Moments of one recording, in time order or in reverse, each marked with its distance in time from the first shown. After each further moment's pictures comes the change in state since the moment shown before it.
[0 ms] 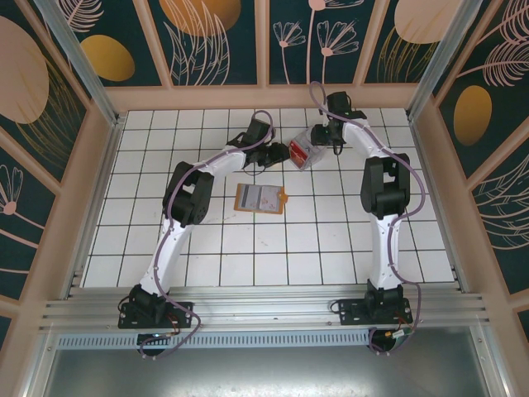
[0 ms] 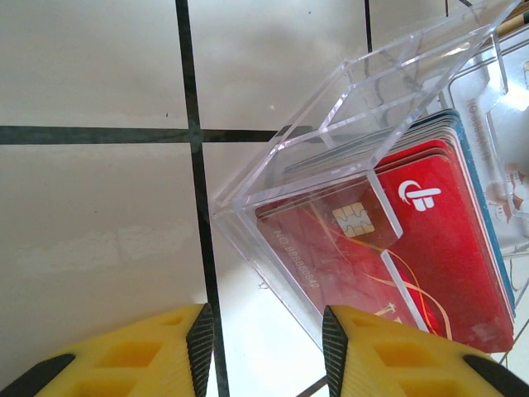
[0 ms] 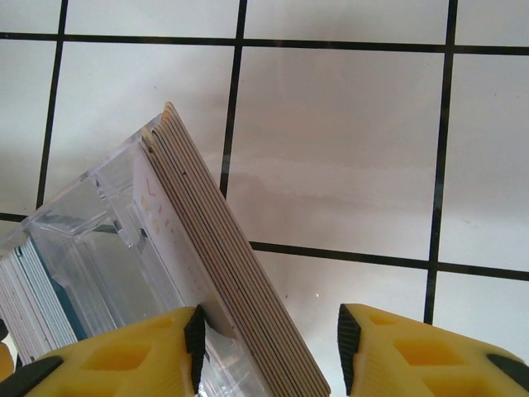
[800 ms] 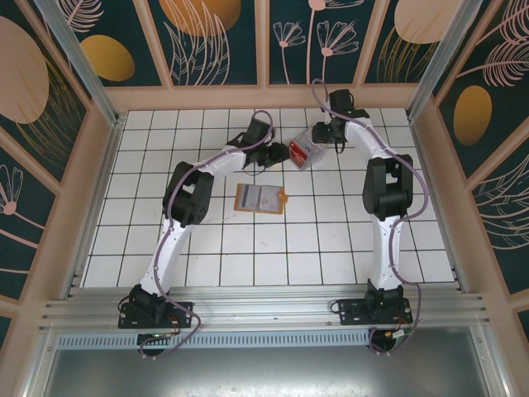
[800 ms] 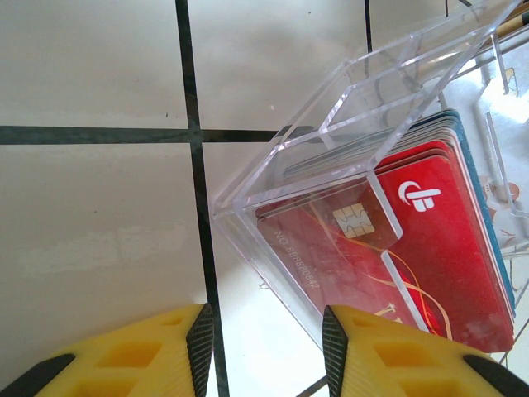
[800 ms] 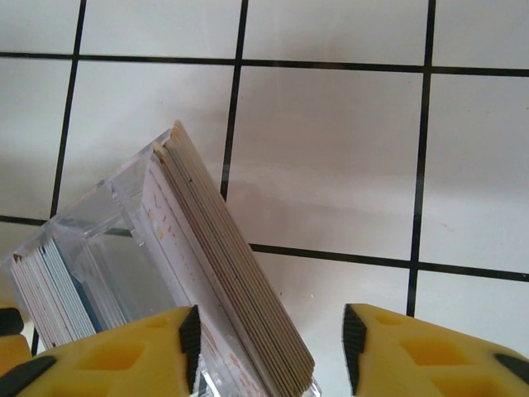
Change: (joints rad) left arm 0.000 0.000 0.000 0.000 0.001 0.000; right arm -0.003 -0.031 -0.011 0.003 -0.001 -0.011
